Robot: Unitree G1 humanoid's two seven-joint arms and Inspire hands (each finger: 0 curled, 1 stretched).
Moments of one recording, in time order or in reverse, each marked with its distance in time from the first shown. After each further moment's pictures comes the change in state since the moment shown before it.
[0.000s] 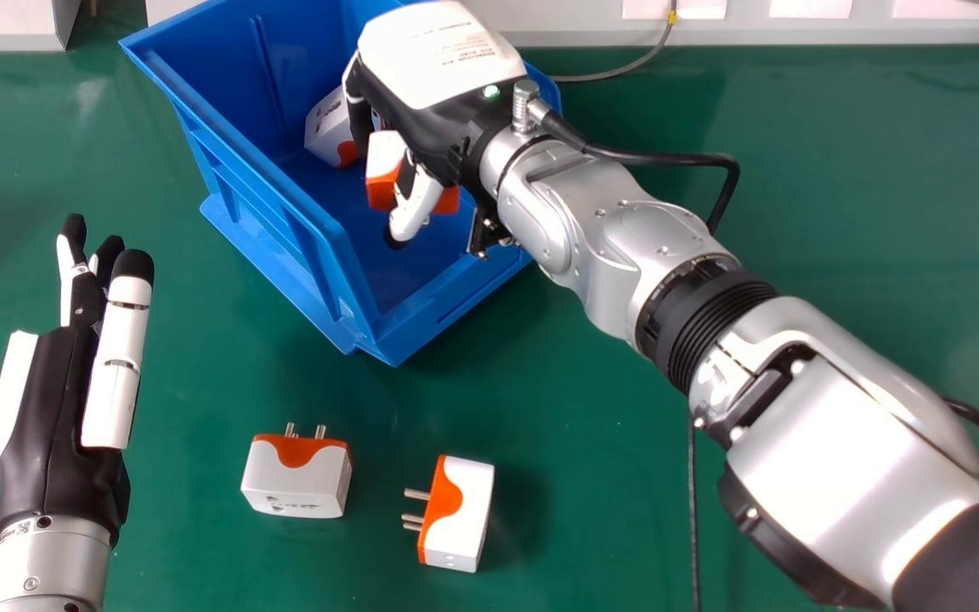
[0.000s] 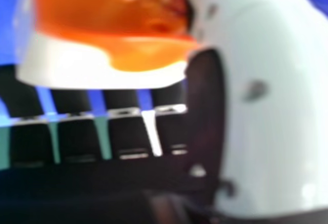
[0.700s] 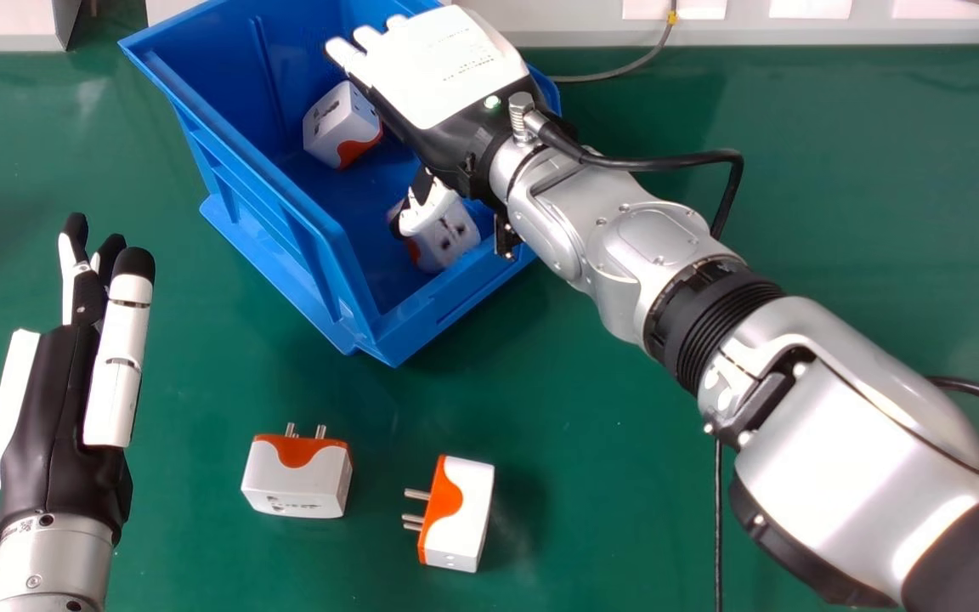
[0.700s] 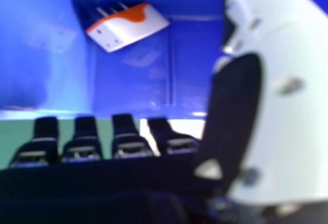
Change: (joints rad) left arm -0.005 -0.002 -0.003 0.000 0.000 0.000 0.002; right arm 0.001 -0.020 0.076 -0.001 -0.060 0.033 -0.022
